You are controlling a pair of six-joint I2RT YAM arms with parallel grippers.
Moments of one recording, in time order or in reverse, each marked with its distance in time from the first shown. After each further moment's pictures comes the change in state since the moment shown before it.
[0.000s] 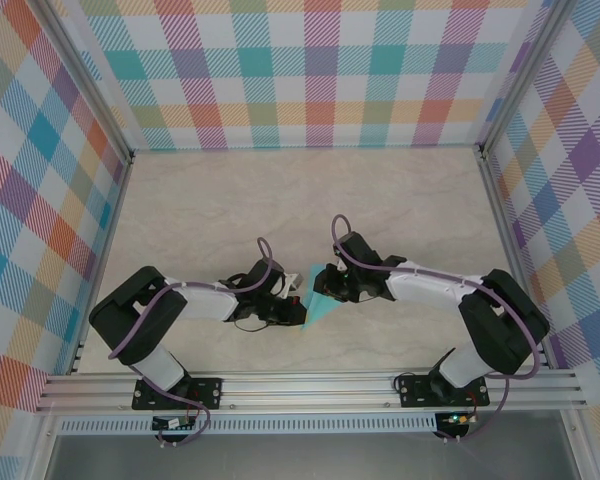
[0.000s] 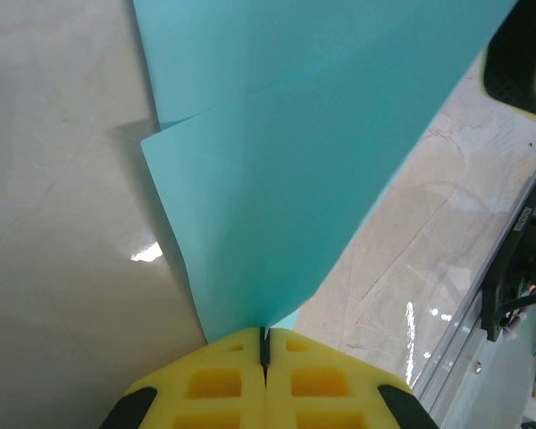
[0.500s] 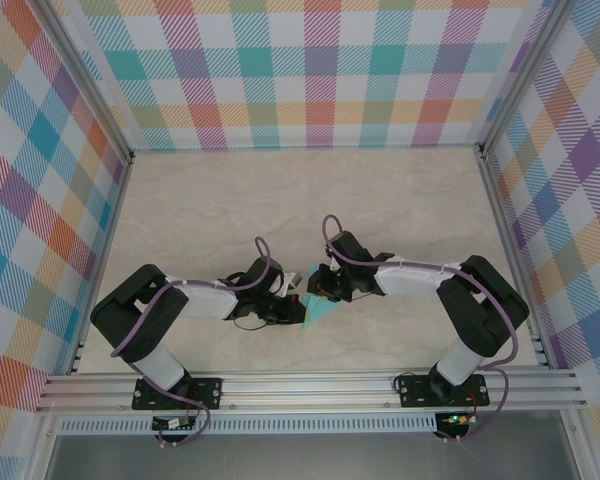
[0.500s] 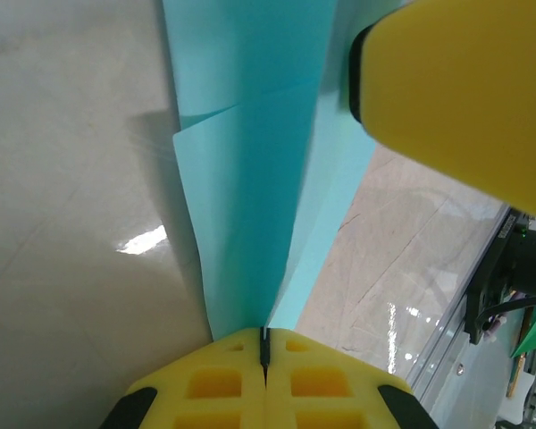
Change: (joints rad) left arm 0.024 0.011 0.002 0.004 0.031 -0.030; right arm 0.000 0.133 0.047 0.050 -0.056 0.000
